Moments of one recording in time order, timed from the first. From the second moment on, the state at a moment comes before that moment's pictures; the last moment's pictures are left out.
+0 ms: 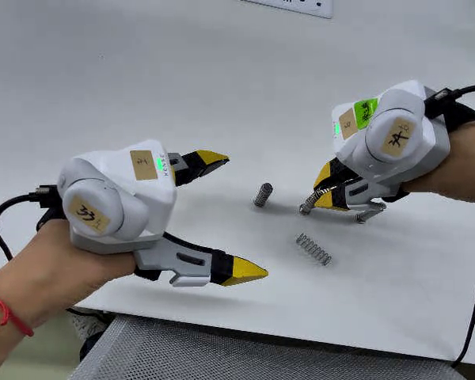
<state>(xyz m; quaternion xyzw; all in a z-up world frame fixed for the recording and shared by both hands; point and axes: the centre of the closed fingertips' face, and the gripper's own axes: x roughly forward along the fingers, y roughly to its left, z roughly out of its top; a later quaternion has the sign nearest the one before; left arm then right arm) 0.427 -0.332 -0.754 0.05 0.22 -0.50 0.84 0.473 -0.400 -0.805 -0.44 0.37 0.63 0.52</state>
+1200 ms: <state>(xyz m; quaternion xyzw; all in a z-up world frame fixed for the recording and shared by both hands) 0.426 -0.327 -0.754 0.05 0.22 -0.49 0.84 0.472 -0.396 -0.821 -0.44 0.37 0.62 0.53</state>
